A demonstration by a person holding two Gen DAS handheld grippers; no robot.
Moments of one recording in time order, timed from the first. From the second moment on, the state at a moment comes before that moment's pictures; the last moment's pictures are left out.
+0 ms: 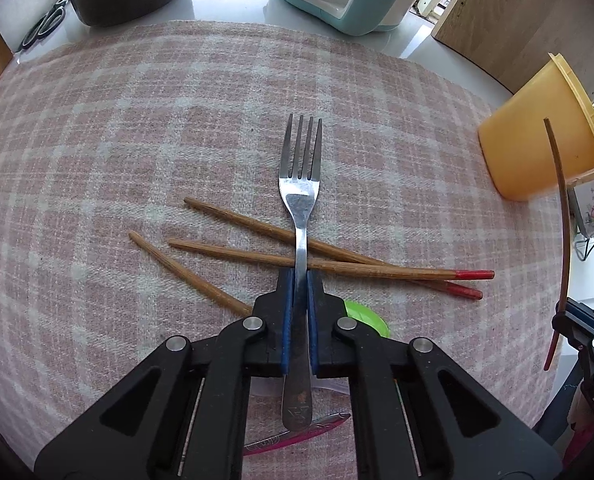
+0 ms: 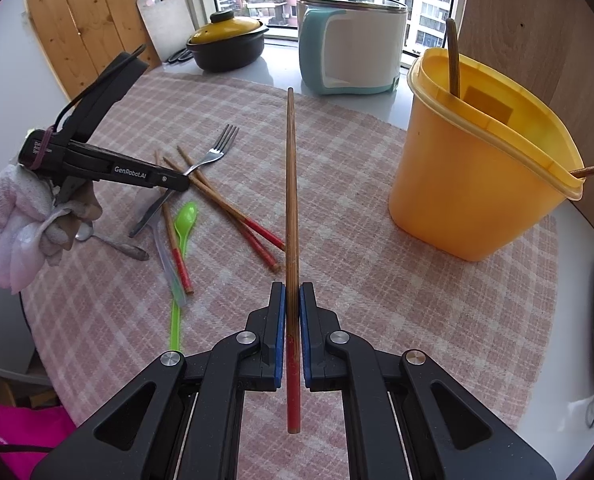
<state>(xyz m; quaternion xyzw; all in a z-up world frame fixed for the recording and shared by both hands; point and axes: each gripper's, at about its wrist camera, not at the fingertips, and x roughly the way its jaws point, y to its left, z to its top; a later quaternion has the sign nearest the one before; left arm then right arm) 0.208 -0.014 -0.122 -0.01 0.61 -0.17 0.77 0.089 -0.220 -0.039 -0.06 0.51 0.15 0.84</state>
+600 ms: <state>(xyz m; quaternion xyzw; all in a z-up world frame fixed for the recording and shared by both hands) 0.191 0.016 -0.117 -0.11 0.61 -0.19 0.76 0.089 -0.216 -0.038 -0.05 0.51 0.15 0.84</state>
